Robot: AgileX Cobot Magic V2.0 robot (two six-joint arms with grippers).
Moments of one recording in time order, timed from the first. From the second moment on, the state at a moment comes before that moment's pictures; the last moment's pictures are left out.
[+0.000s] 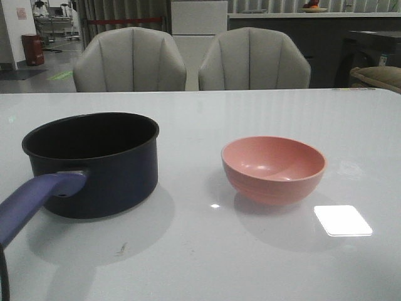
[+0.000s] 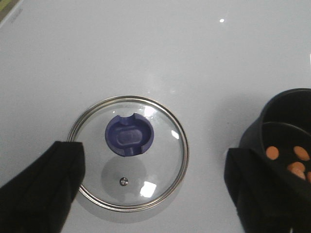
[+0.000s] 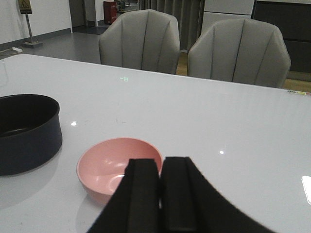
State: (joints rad) left arm -0.03 0.94 -0.75 0.31 0.62 -0.58; right arm 0.31 0.25 -0.18 0.38 0.08 -0.35
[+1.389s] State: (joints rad) left arm 0.20 1.79 -1.19 -0.10 0.85 -0.09; right arm 0.31 0.25 -0.18 0.38 0.08 -0.35
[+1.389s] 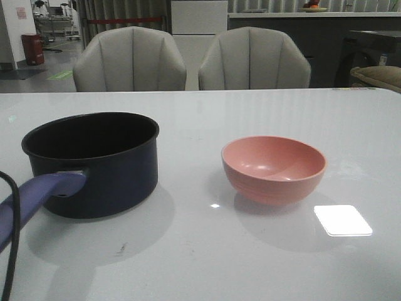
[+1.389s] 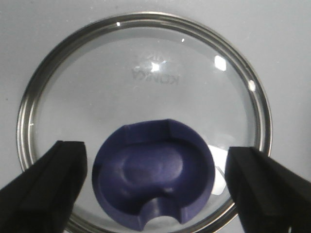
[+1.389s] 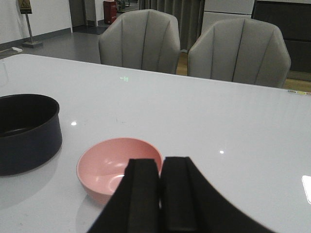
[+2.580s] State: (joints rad) left arm 0.20 1.86 -1.24 -0.10 0.91 -0.07; right arm 0.31 0.25 -0.18 0.38 0.08 -0.35
